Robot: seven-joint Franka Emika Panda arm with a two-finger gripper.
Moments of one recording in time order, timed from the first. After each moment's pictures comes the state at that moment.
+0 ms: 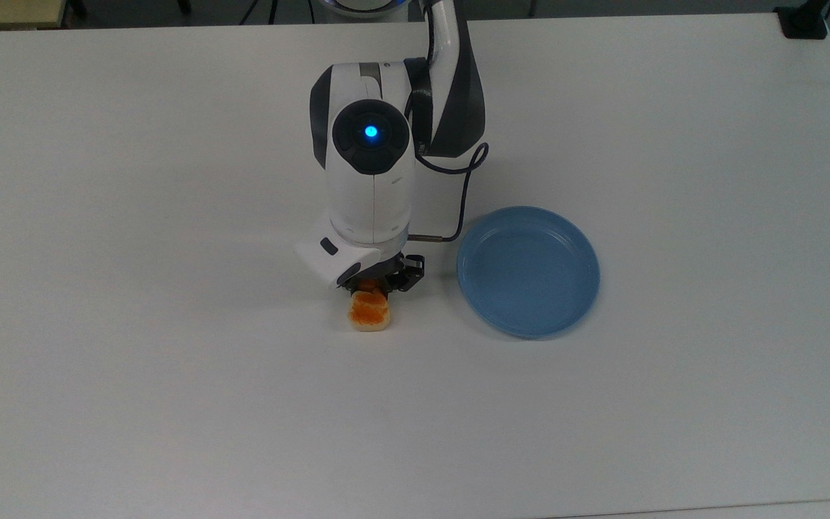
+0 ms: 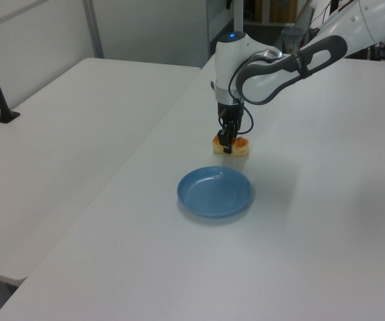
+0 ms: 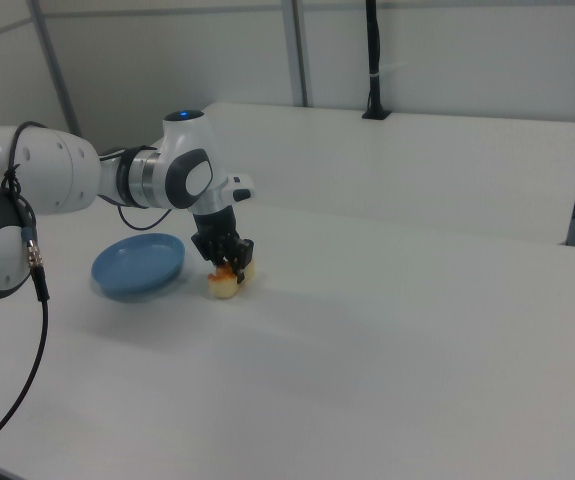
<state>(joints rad) 0.08 0.65 -0.01 -1.44 -0.06 2.14 0.13</state>
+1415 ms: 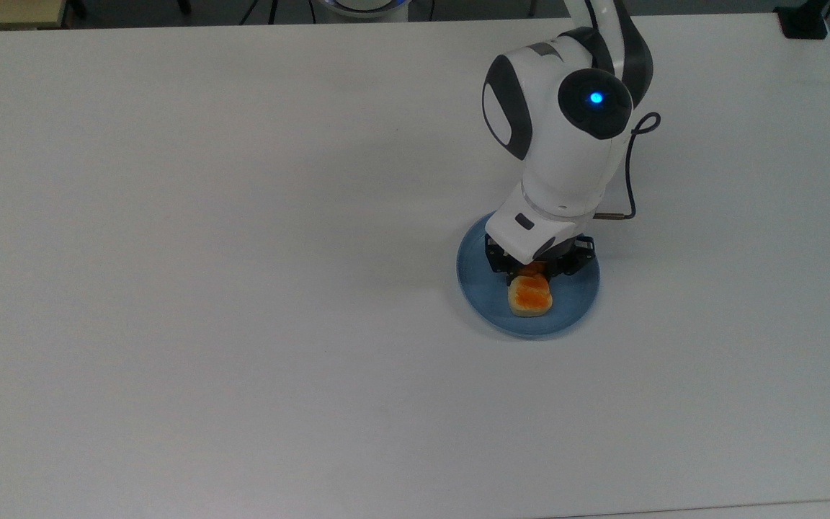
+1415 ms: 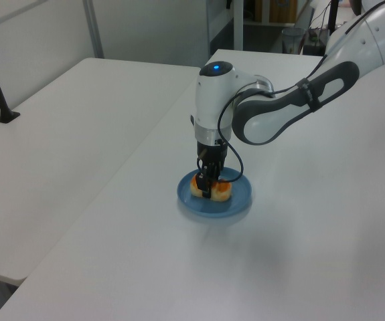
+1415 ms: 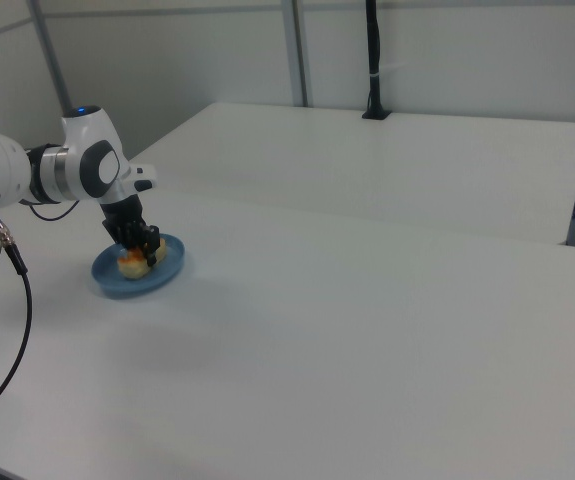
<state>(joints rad) 0.36 0.69 0.00 -1.37 -0.06 2.15 0.42</state>
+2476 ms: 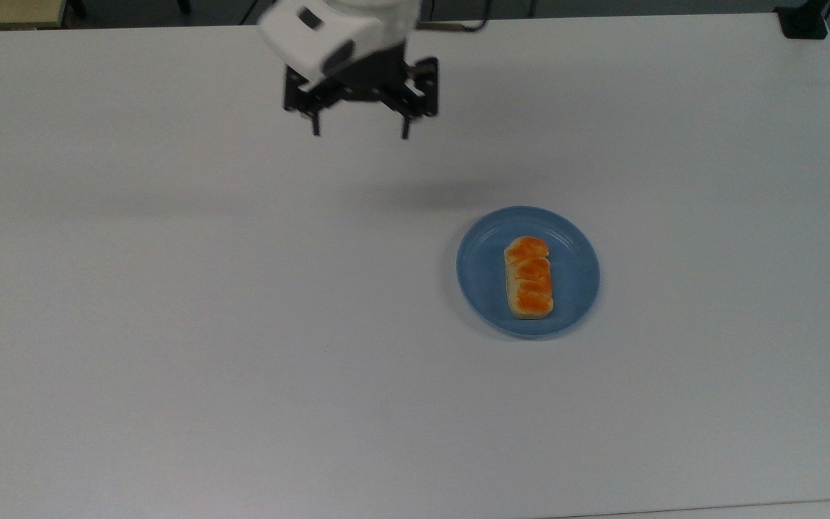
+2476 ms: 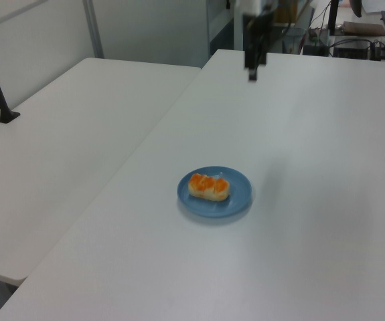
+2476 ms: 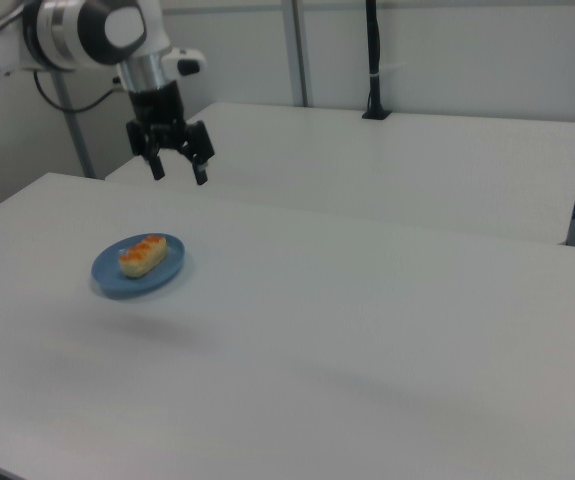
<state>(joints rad) 0.10 0.29 -0.03 -1.33 -0.06 1.62 0.06</state>
